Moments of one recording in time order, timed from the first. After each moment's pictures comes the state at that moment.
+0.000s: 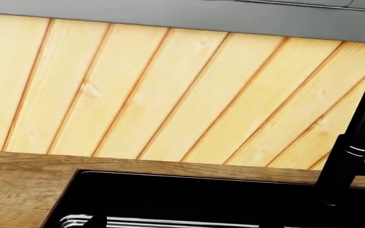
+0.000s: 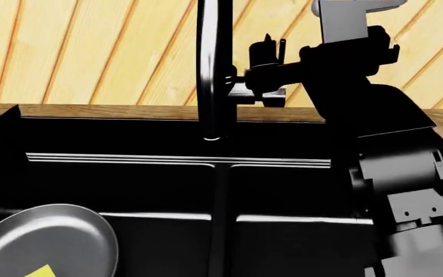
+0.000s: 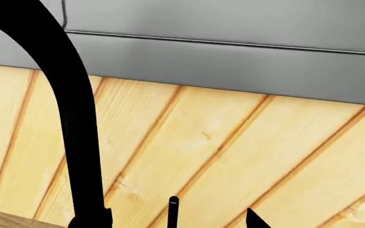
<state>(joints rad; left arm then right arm) -1.19 -1.03 1.12 0.27 -1.55 -0.21 -0.78 1.27 0.28 -0.51 0.70 0.57 0.46 -0.02</state>
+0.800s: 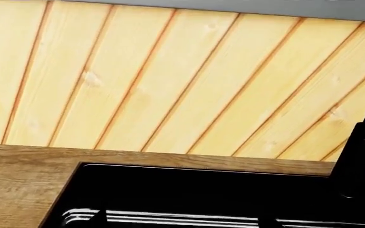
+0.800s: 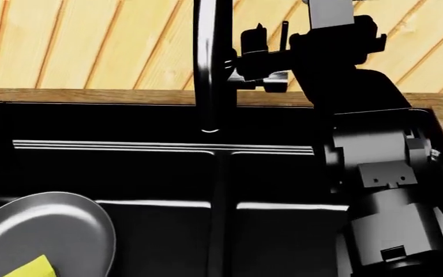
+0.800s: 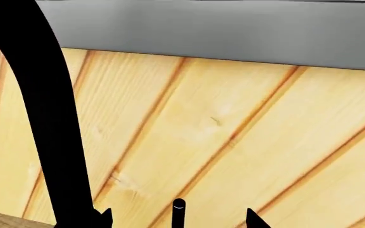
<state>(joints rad) -1.16 -1.05 1.11 0.27 -1.52 -0.18 -0.75 1.40 0.16 -0.53 1.06 0.52 0.29 -0.10</state>
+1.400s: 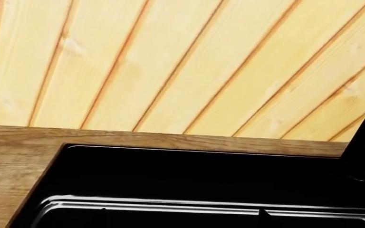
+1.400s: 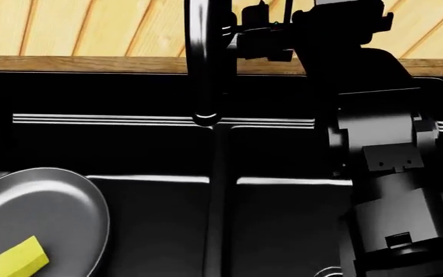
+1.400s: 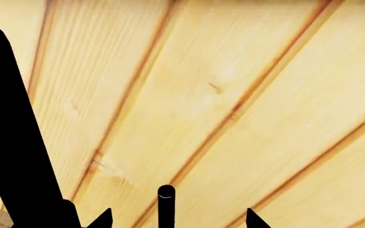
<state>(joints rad) -1.20 -1.04 1.09 0.26 -1.53 -0.21 -0.73 1.46 0.16 -0.52 1.06 0.52 0.31 -0.08</state>
